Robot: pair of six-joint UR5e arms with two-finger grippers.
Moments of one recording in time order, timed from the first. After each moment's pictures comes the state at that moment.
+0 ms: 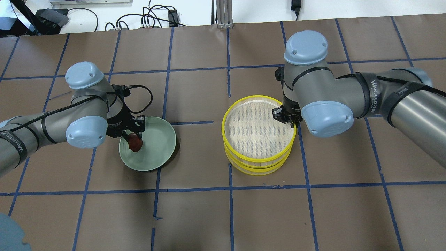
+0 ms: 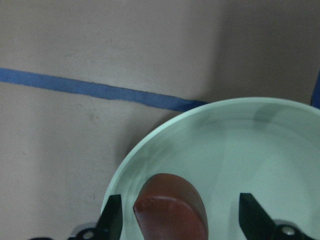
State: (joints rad) left arm -1.40 -1.84 -2.04 -0.91 1.59 -0.05; right arm 1.72 -1.40 1.91 -2.02 -1.69 0.10
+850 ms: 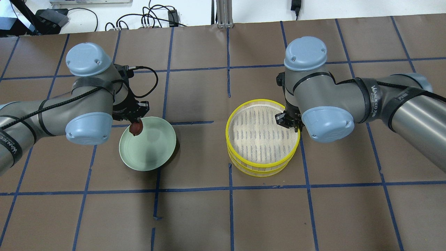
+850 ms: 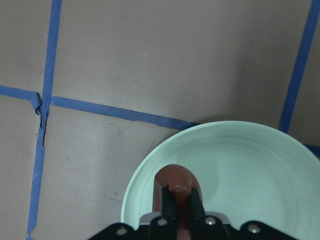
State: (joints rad) left arm -1.55 -1.72 -1.98 -0.93 1.66 -0.18; right arm 1.72 -1.42 1.94 -2.02 -1.73 0.06
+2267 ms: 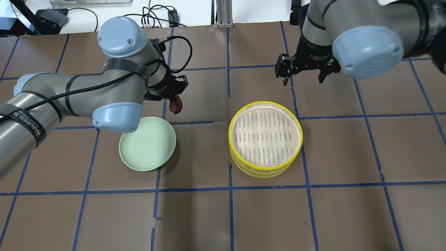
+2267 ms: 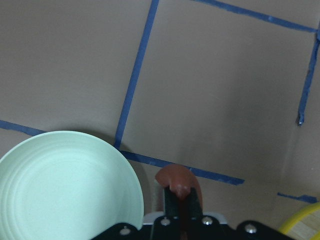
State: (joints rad) left arm -1.73 -1.74 -1.84 -0.92 1.55 -0.48; right arm 1.64 -1.45 1.55 -1.71 -1.57 0.08
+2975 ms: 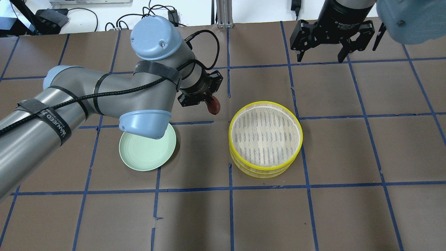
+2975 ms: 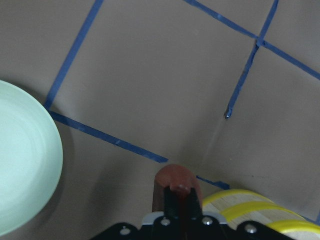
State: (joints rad) left arm -1.90 -1.76 -1.78 -0.92 1.46 -0.87; right arm 1.61 -1.50 1.47 -1.61 -1.56 0.11
